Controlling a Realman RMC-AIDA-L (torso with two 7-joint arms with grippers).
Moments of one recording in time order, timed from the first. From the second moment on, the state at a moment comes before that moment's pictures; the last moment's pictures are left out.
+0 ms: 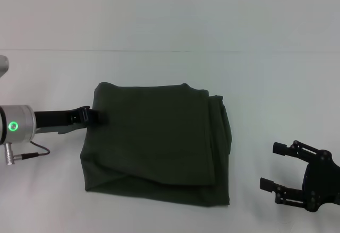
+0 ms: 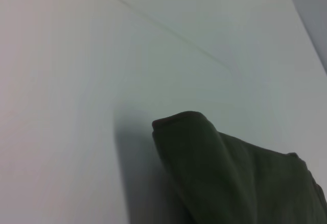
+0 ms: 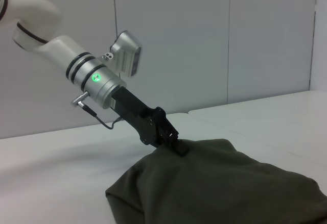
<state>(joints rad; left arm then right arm) -0.65 -2.05 0.53 0.58 2.32 1.20 -2.28 0.35 2.10 -0.51 -0.55 -2.01 -1.66 0.89</state>
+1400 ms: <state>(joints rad) -0.27 -2.18 0.46 0.68 2.13 1.76 -1.02 0.33 2.10 -0.52 -0.25 -1.90 -1.50 0.58</state>
